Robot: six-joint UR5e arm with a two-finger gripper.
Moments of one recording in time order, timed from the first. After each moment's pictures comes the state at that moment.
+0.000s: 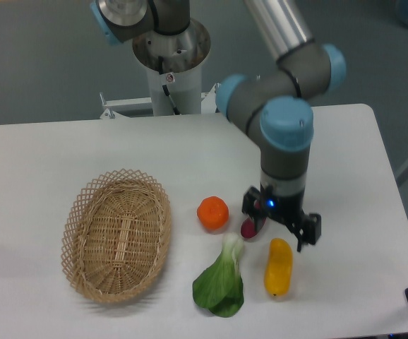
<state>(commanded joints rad) 2.51 -1.85 -1.53 -1.08 1.47 1.15</state>
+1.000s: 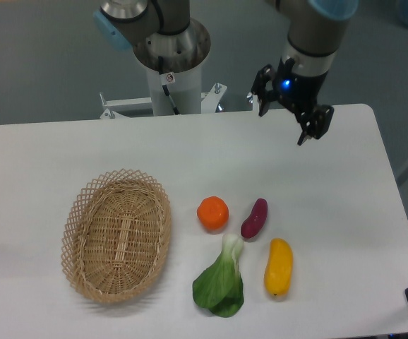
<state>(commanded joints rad) 2.72 -1.67 -1.50 -1.53 1.47 1.51</state>
